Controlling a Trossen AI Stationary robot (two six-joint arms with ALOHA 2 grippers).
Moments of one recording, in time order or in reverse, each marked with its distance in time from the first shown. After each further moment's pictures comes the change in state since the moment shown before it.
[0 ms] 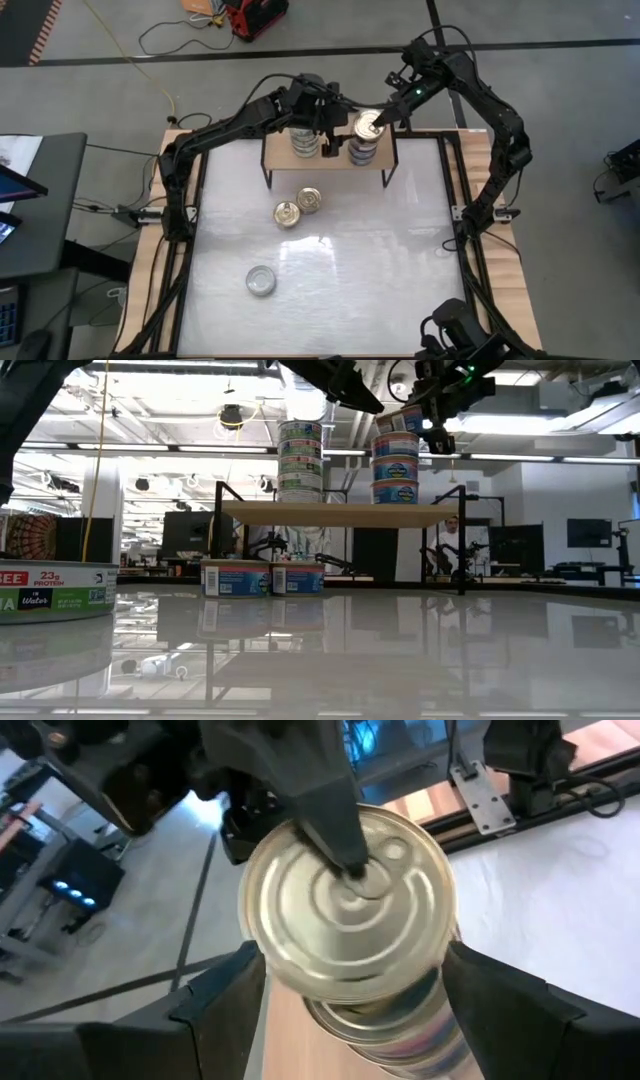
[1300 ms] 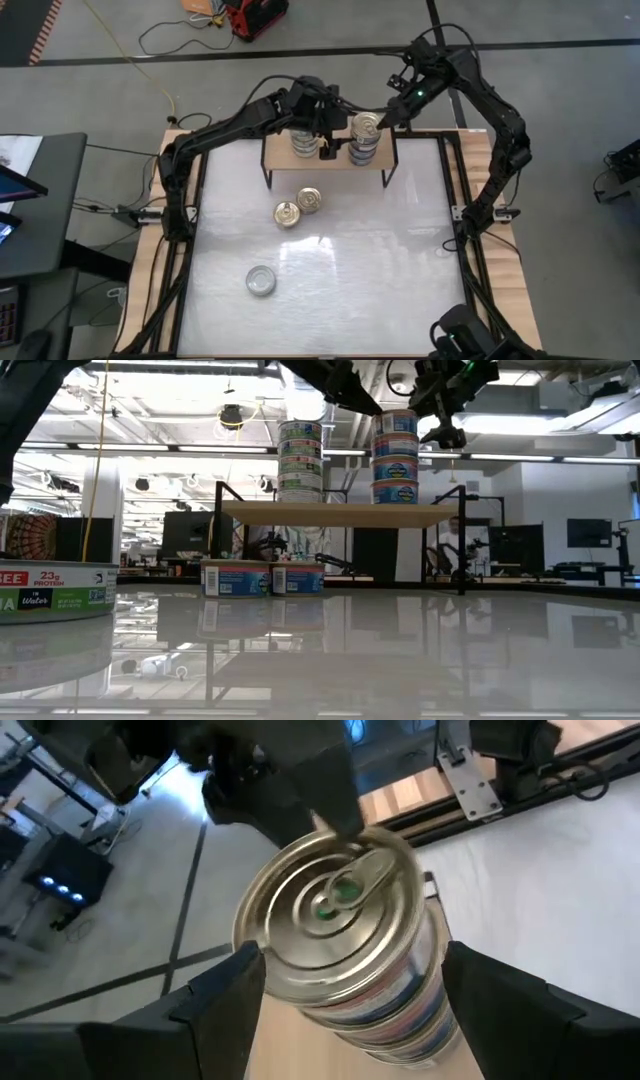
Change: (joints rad) left arm -0.009 -0.009 -0.003 -0.041 0.000 0.015; right arm 0.019 0.000 0.077 -0.127 0.171 0.002
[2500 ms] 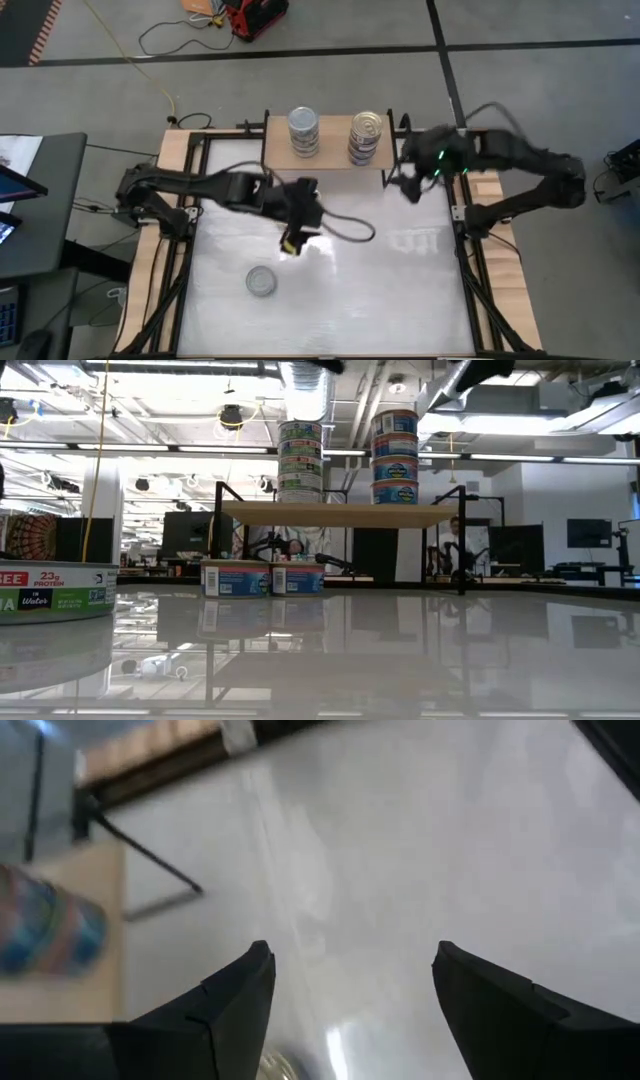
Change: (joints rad) left arm -0.516 -0.278 -0.388 -0.198 -0.251 -0.341; right arm 0.808 -0.560 -0.459 0.341 0.952 0.285
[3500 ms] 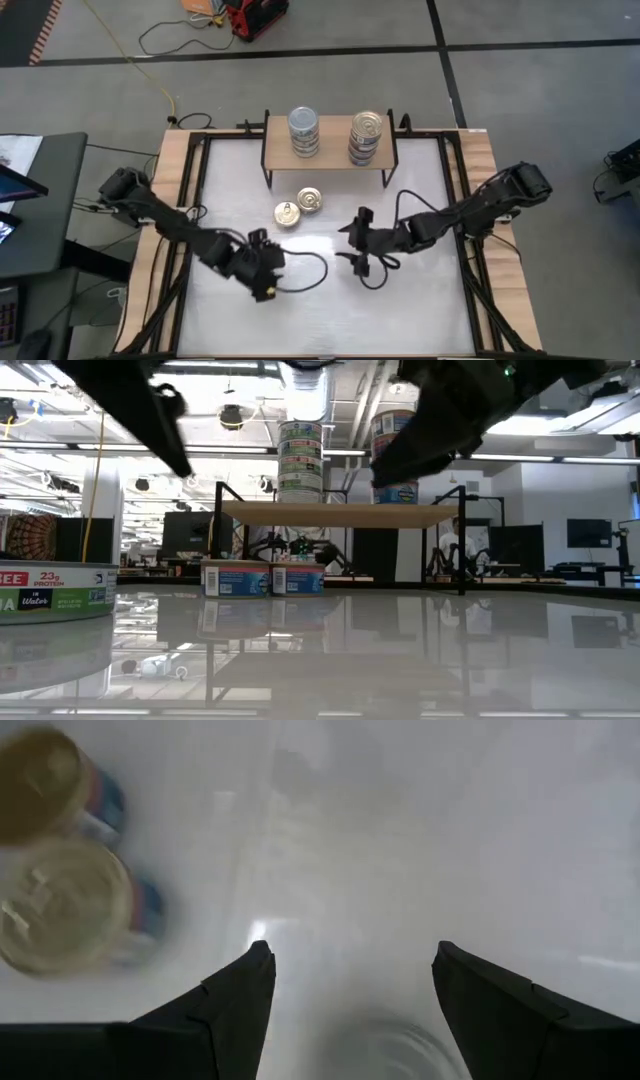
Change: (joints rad) left arm -0.399 -0.117 -0.541 0.088 -0.268 -0.869; right arm 0.448 0.350 -0.650 1.178 0.244 -0.079
